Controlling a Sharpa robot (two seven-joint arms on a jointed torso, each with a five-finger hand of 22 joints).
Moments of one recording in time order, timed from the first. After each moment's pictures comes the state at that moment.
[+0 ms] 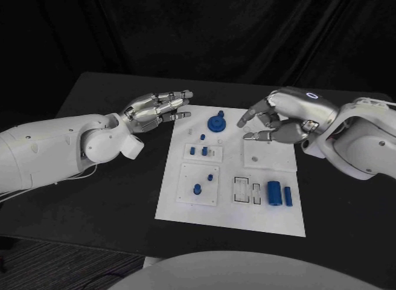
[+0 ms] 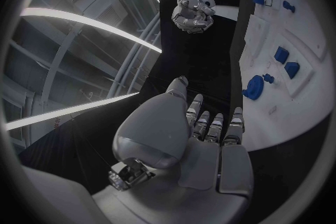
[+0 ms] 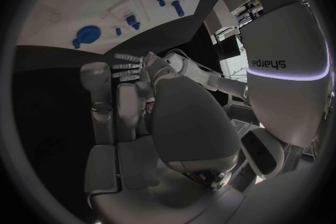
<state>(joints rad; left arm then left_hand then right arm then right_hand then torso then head) 1.29 -0.87 -0.21 1.36 -0.09 0.30 0.46 1.47 0.22 -0.18 0.16 0.45 0.43 0.09 0.13 0.05 0.06 0.05 0.07 0.02 0.03 0.12 0.03 0.01 0.16 0.09 0.26 0.04 0.17 1.44 -1.03 -0.21 1.86 -1.44 -0.39 0.15 1.49 -0.09 0.14 0.20 0.18 0.97 0.10 0.22 0.14 1.32 0.03 1.41 1.20 1.45 -0.04 1.37 1.26 0.10 1.43 0.08 0.90 1.31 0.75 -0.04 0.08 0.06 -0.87</state>
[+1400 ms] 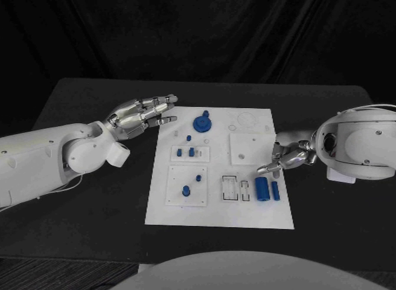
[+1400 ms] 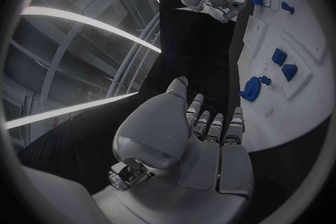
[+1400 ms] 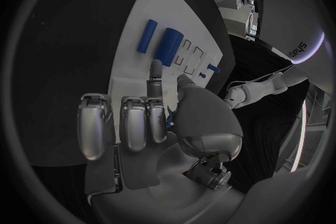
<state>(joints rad) 1.27 -0.86 -0.21 1.35 -0.09 0.30 0.46 1.47 0.22 -0.18 0.17 0.45 0.43 0.09 0.13 0.05 0.06 0.05 0.07 0.02 0.03 0.12 0.03 0.01 0.16 0.09 0.26 0.04 0.17 1.41 -1.13 -0.21 1.90 -1.17 0.23 -0.53 0.98 0.00 -0.02 0.26 0.15 1.25 0.01 0.28 0.32 1.47 -0.04 1.57 1.31 1.46 -0.11 1.57 1.31 0.03 1.47 0.00 1.52 1.31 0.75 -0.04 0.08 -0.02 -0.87</state>
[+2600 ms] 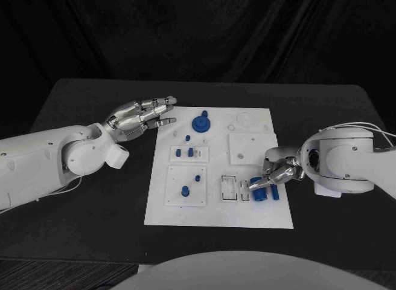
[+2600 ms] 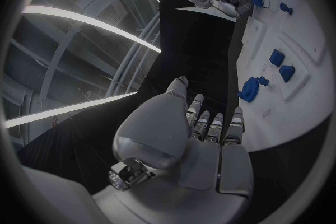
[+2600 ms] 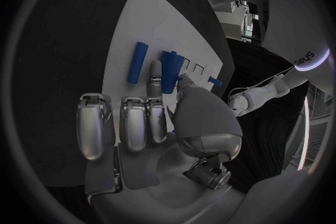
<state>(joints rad) 1.27 -0.85 -0.21 1.35 -0.09 0.30 0.46 1.47 0.22 -0.18 0.17 0.45 0.43 0.09 0.13 0.05 0.06 0.05 0.07 0.02 0.03 0.12 0.03 0.01 0.16 0.09 0.26 0.04 0.17 1.32 -1.07 -0.21 1.89 -1.16 0.21 -0.56 1.02 0.01 -0.03 0.24 0.12 1.23 0.01 0.26 0.34 1.47 -0.04 1.57 1.31 1.46 -0.11 1.57 1.31 0.02 1.47 0.00 1.52 1.31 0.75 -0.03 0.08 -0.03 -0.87</state>
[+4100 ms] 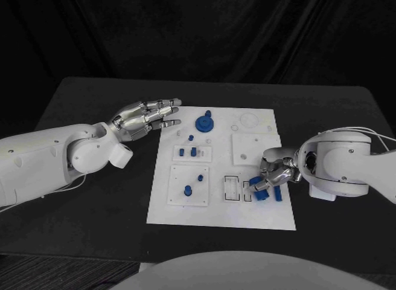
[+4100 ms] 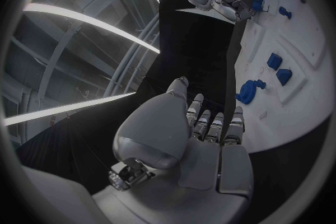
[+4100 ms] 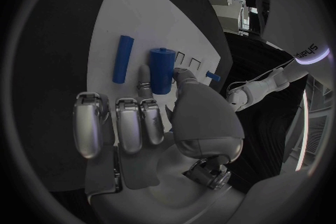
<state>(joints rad) 1.27 -0.85 -0.21 1.35 -0.09 0.32 0.44 1.47 0.23 -0.18 0.17 0.45 0.43 0.09 0.14 0.05 0.07 0.07 0.08 0.02 0.04 0.13 0.04 0.02 0.16 0.10 0.26 0.04 0.18 1.30 -1.04 -0.20 1.87 -1.12 0.15 -0.57 1.14 -0.03 -0.02 0.16 0.70 0.93 0.15 0.41 0.62 1.47 0.03 1.57 1.31 1.47 -0.05 1.56 1.31 0.02 1.47 0.06 1.50 1.31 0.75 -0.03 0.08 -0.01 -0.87</state>
